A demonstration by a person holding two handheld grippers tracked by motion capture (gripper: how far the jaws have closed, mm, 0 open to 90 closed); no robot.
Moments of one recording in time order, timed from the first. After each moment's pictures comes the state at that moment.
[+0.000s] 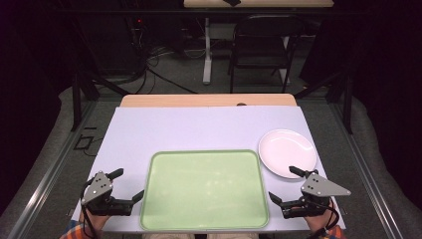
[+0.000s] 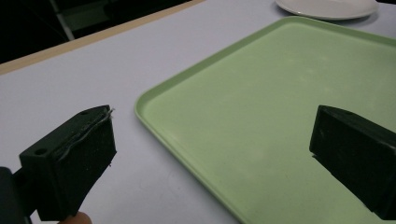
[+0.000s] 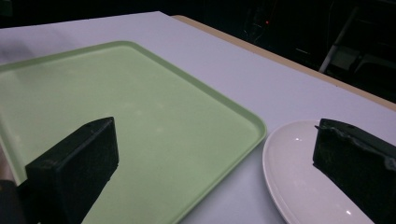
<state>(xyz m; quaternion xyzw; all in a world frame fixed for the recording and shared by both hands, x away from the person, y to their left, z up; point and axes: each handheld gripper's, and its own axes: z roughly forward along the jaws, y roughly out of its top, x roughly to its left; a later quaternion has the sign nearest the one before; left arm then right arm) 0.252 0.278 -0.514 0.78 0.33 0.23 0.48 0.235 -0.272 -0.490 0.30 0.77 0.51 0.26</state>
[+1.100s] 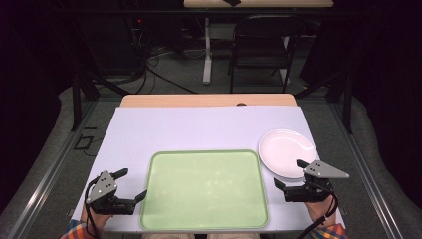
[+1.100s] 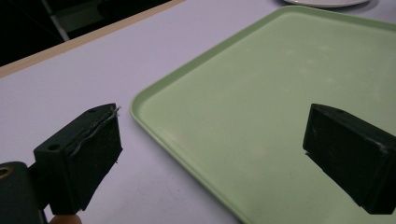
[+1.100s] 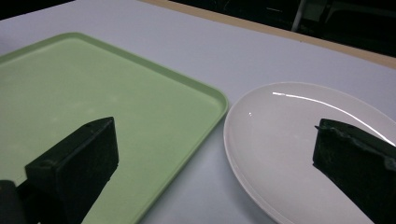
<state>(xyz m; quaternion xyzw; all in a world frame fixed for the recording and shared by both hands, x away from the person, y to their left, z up) 0.257 0.273 -0.517 0.80 0.31 0.23 0.46 0.265 -0.286 -0.492 0.40 0.75 0.47 0.25</state>
